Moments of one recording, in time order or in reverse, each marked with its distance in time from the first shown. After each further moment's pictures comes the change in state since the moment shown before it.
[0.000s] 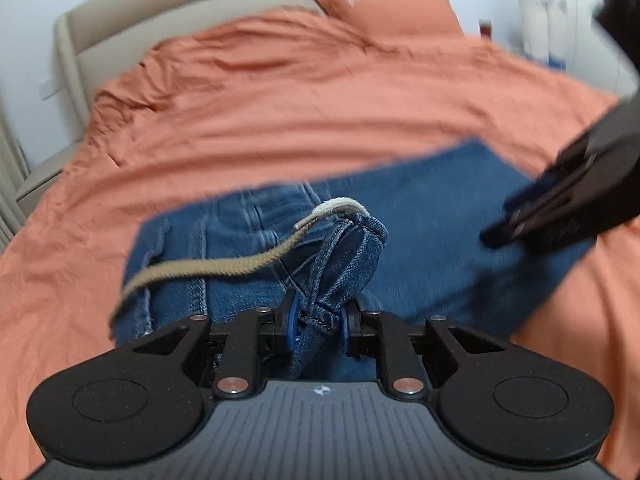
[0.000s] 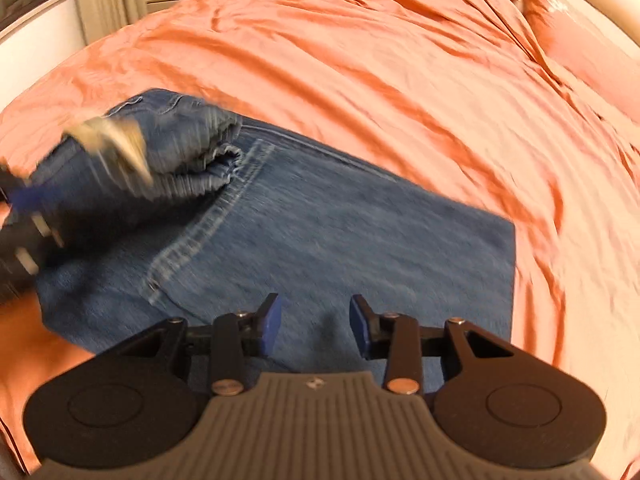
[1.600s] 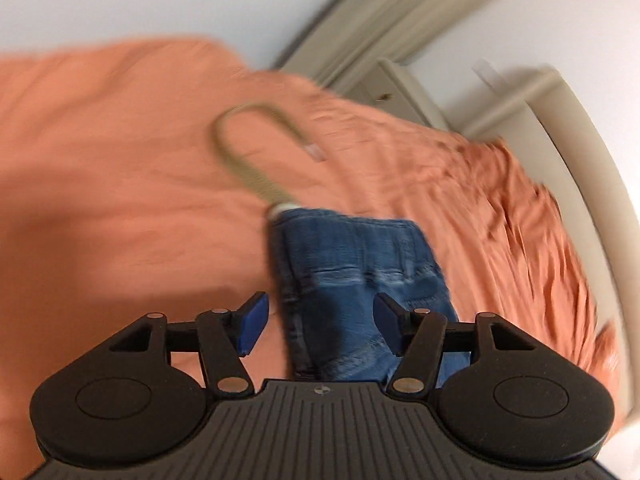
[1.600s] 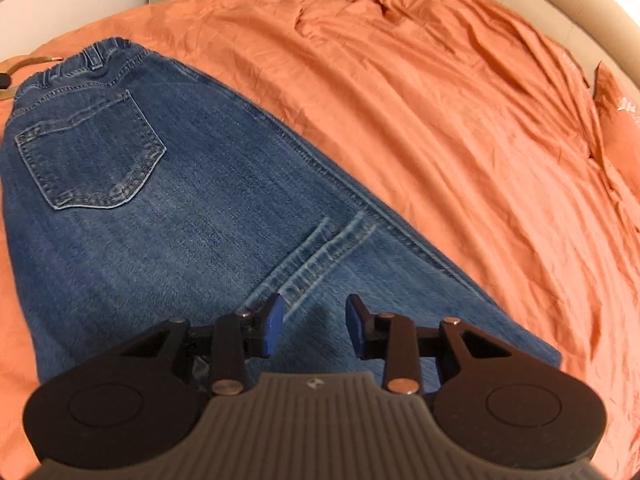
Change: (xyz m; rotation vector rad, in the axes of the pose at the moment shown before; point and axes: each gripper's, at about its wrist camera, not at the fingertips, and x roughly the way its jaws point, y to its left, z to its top) left arm -0.062 0.288 -0.156 -1.525 -0.189 0.288; right arm 0.053 0.084 0.068 -0.289 -0.022 0.018
